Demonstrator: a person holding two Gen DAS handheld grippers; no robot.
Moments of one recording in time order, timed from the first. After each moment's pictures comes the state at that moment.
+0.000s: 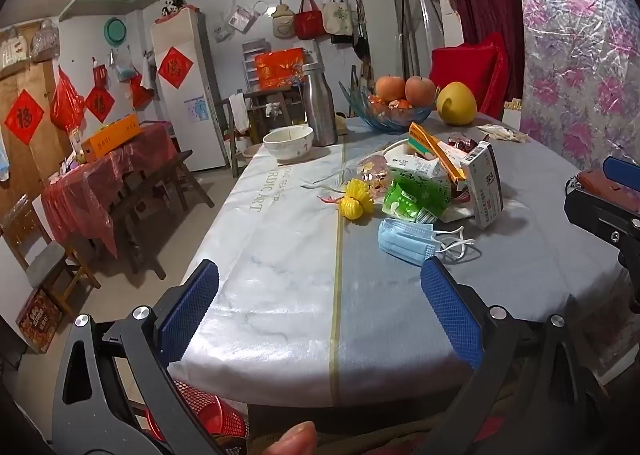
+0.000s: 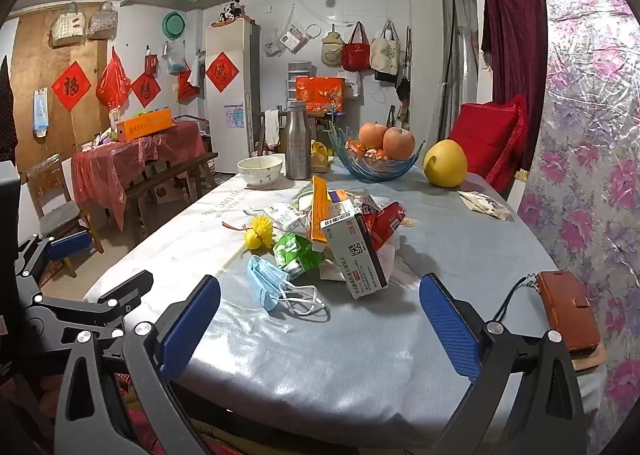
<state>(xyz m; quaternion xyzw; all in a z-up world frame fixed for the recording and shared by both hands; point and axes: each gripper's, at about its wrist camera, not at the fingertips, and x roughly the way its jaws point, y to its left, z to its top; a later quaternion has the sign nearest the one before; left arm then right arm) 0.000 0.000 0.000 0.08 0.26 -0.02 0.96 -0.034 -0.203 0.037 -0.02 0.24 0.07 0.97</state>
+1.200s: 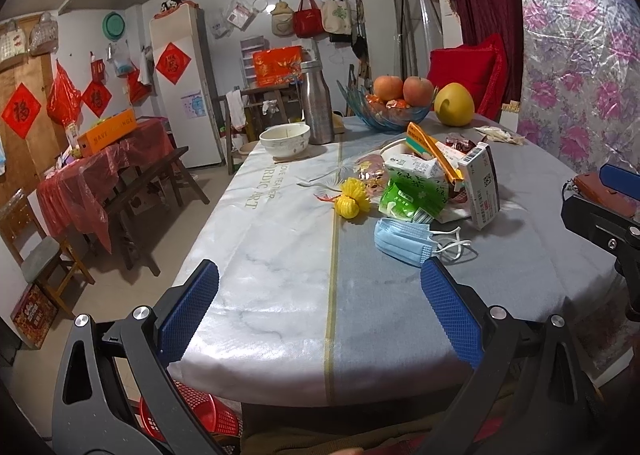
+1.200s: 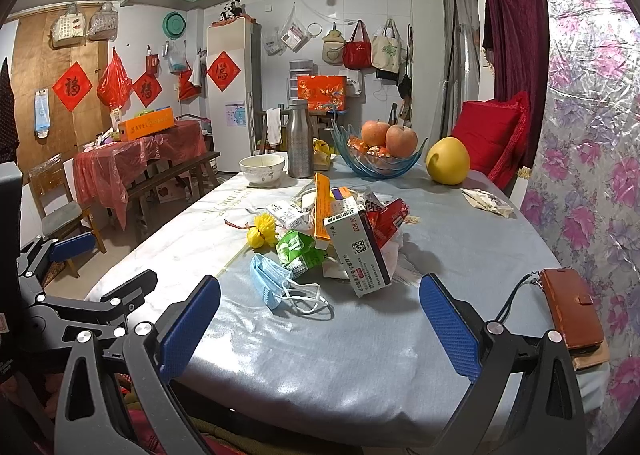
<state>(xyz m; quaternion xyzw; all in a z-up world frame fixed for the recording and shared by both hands) 0.000 0.000 -0.001 0.08 0.26 -0.03 0.96 -0.033 -0.202 0.036 -0.02 0.24 0.07 0.97</state>
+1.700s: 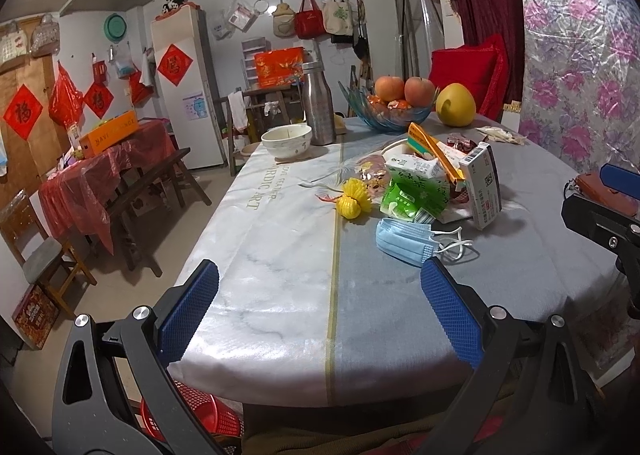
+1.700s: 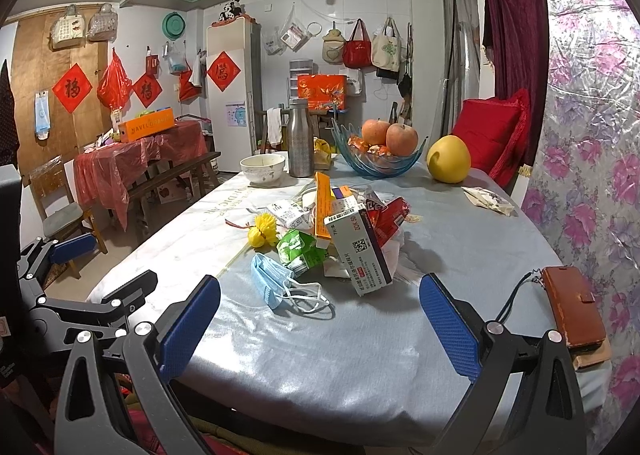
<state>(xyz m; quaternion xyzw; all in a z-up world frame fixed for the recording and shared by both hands) 0.000 -0.001 -0.001 0.08 0.26 -0.02 0.96 -0.032 -0.203 0.035 -0.02 0.24 0.07 0.97</state>
